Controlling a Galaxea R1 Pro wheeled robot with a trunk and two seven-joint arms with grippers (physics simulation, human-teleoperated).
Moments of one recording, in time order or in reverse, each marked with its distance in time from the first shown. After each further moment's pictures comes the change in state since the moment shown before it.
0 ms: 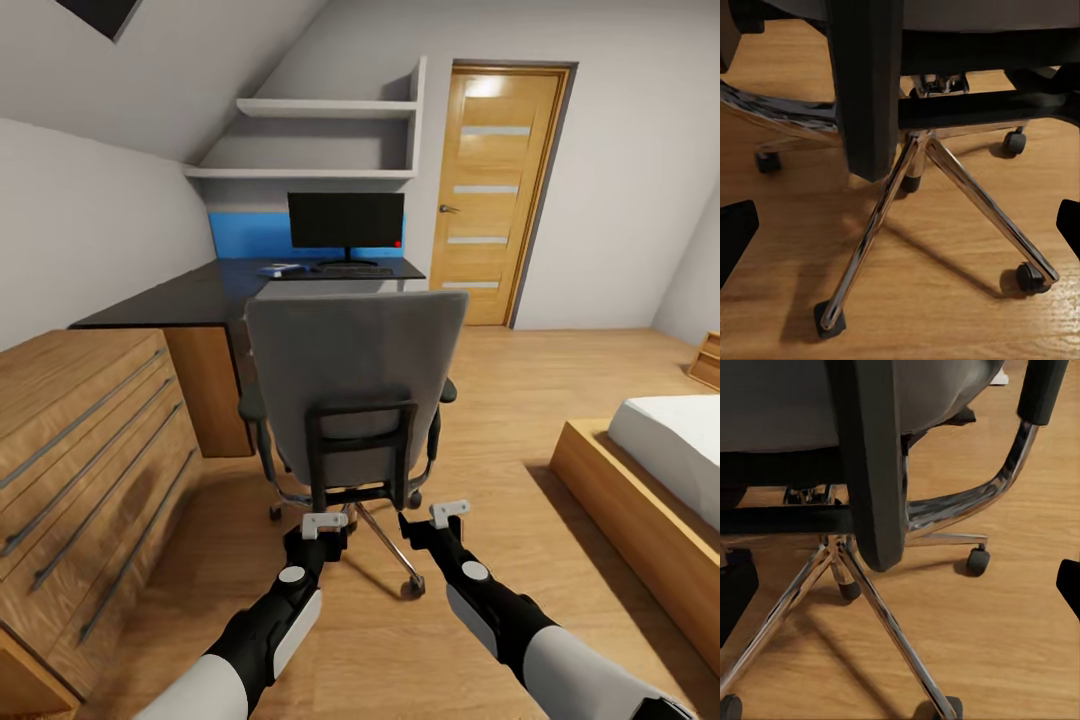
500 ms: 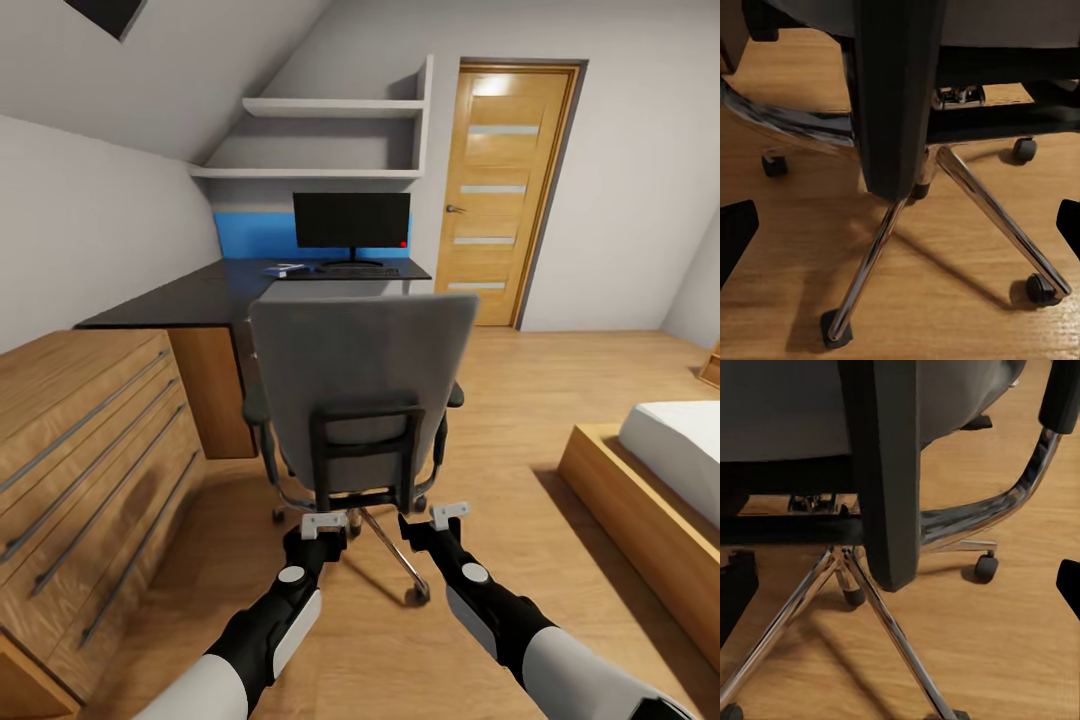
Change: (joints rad) left arm 0.000 0.000 0.005 0.001 0.000 -0.001 0.000; right arm 0.001 0.003 0.000 0.014 0.002 -0.012 0.005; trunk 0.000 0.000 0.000
